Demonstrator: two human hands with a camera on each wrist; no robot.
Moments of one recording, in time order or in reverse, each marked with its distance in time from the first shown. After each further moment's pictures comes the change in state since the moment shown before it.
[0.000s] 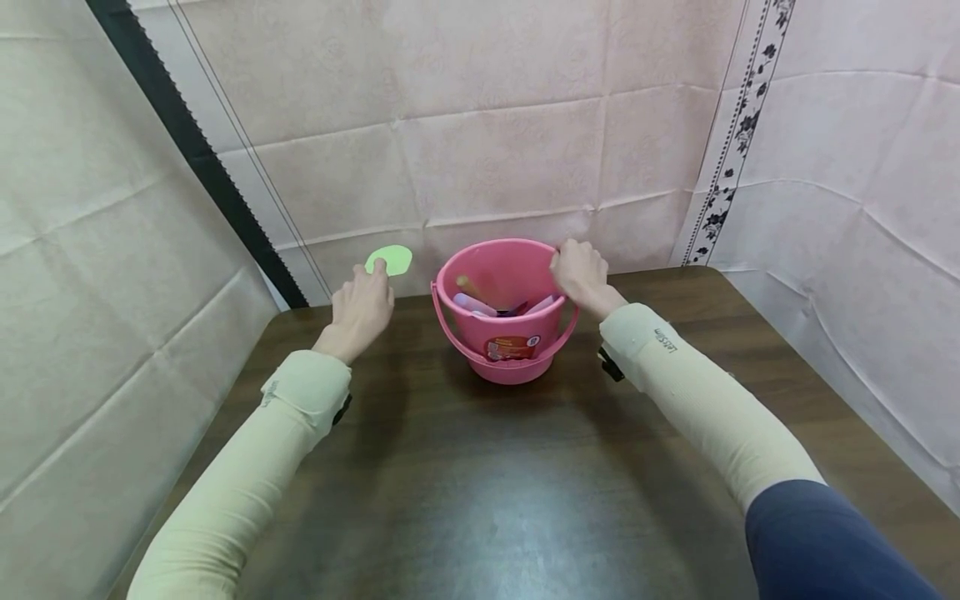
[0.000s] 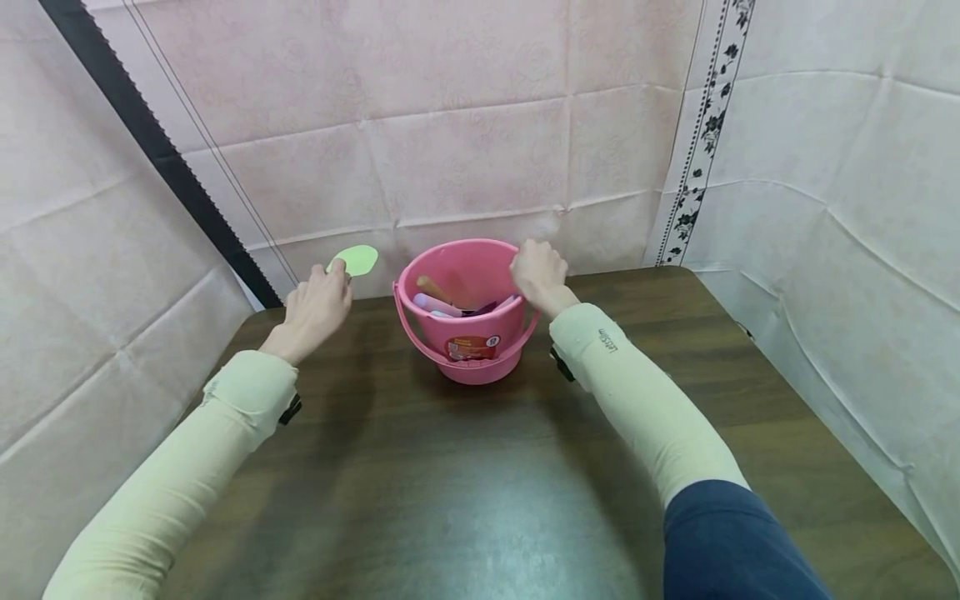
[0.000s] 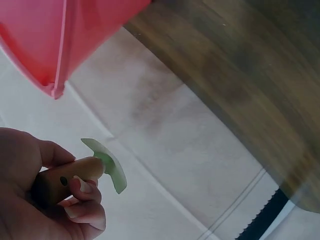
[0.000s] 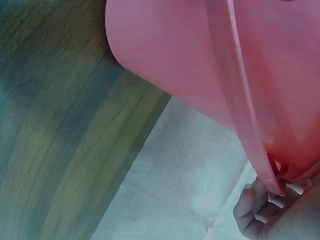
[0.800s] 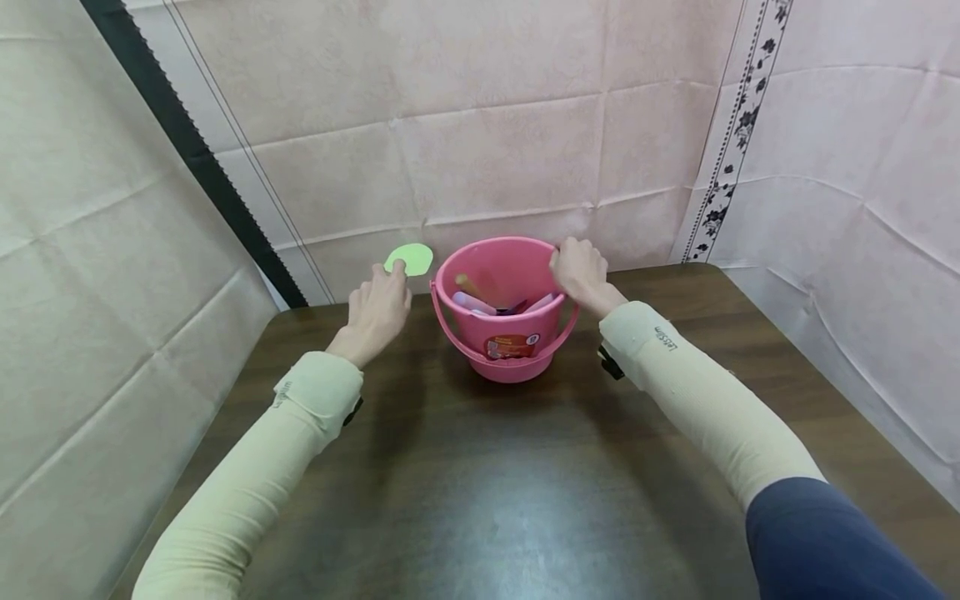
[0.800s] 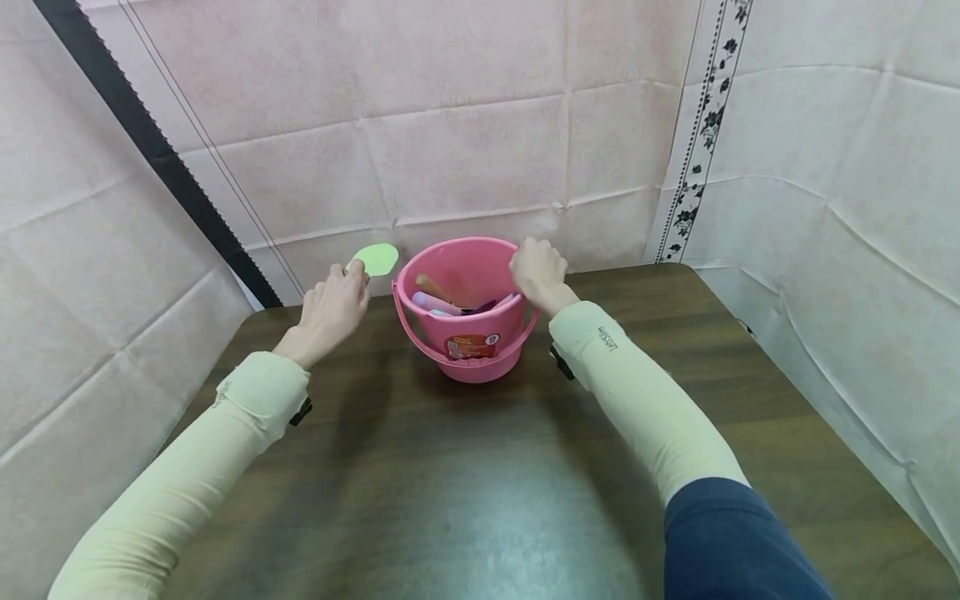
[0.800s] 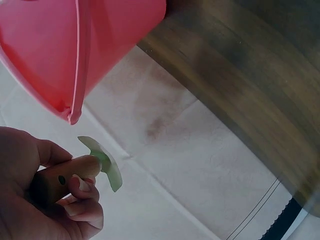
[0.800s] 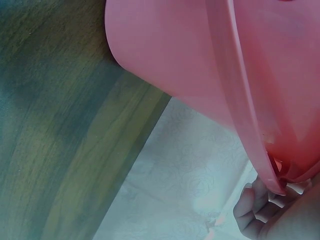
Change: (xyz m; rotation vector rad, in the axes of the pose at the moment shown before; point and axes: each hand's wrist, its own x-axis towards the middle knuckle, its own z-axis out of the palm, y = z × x) left_hand -0.003 0.022 0.004 0.018 0.040 0.063; right_hand -0.001 0.001 0.001 0.025 0.003 0.009
